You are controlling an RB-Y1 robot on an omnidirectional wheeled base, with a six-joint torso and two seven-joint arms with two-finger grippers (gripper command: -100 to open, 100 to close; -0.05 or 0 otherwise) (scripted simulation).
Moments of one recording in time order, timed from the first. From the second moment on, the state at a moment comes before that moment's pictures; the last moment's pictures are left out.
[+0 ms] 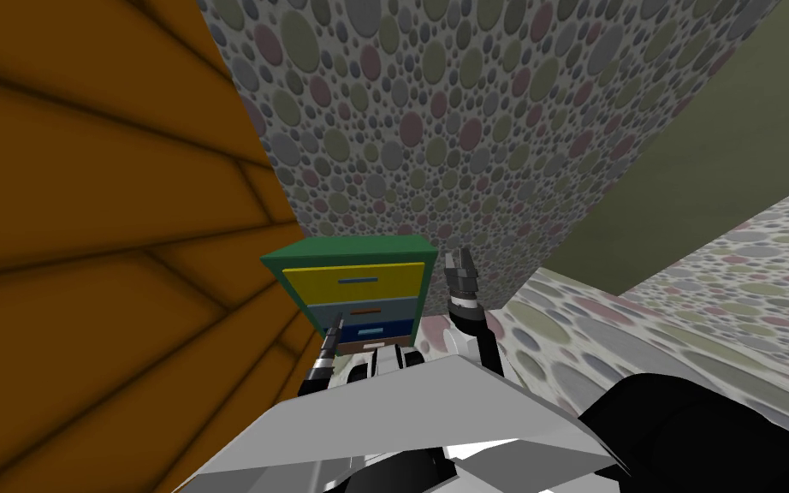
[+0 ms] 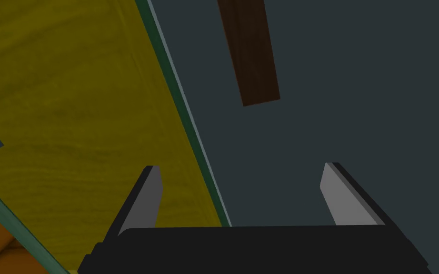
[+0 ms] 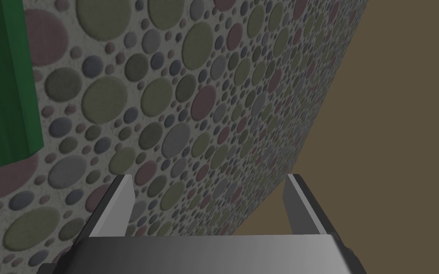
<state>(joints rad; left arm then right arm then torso) 0.28 0.12 -0.08 -1.15 -0.11 -0.86 -0.06 0.50 0.00 0.04 -2.33 -0.02 -0.61 0.15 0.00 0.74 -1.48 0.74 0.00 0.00</state>
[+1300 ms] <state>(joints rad) 0.26 0.05 -0.09 -1.04 -0.12 -0.87 -0.08 0.50 0.00 0.04 -2.33 -0.02 -0.61 0.15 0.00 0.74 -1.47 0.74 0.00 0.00</state>
